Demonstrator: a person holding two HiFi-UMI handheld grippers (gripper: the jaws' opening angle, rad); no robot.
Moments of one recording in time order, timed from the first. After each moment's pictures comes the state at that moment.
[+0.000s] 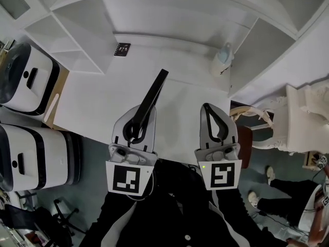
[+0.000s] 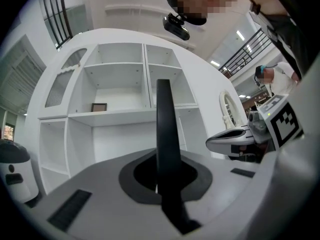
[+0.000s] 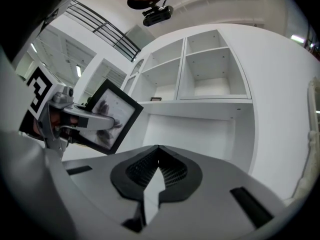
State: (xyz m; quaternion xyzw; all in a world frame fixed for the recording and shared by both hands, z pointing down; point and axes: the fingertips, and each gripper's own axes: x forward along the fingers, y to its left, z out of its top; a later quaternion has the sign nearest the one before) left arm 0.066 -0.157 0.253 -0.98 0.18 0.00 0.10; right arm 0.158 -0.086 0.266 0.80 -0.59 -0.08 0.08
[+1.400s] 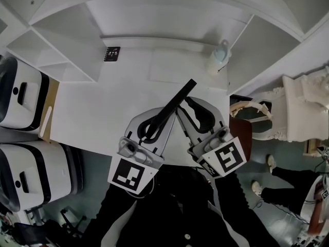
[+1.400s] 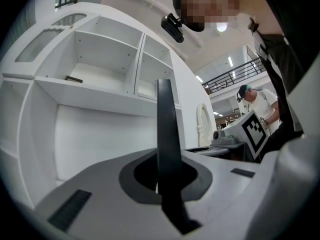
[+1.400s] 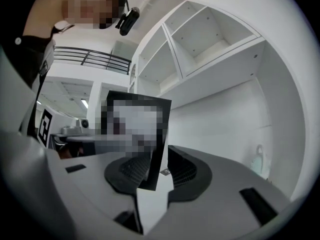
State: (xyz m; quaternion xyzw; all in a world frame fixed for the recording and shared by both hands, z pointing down) left arm 0.113 -0.156 0.278 -1.00 -0.01 -0.01 0.03; right arm 0.146 -0.157 0.290 0.71 -0.70 0.03 -0.04
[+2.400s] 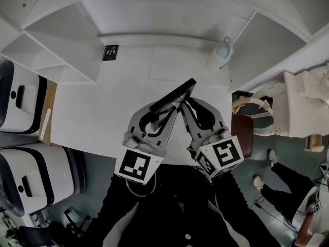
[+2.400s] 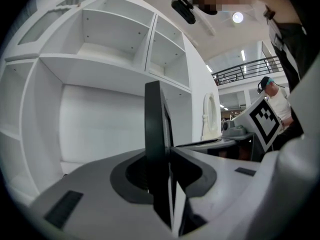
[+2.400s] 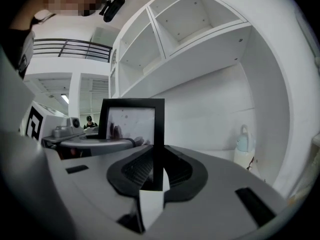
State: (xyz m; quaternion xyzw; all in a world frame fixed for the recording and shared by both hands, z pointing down) left arm 0.132 -0.183 0.315 -1.00 0.02 -0.07 -0.01; right arm 0.168 -0.166 0.331 0.77 -0.63 0.12 -0.02
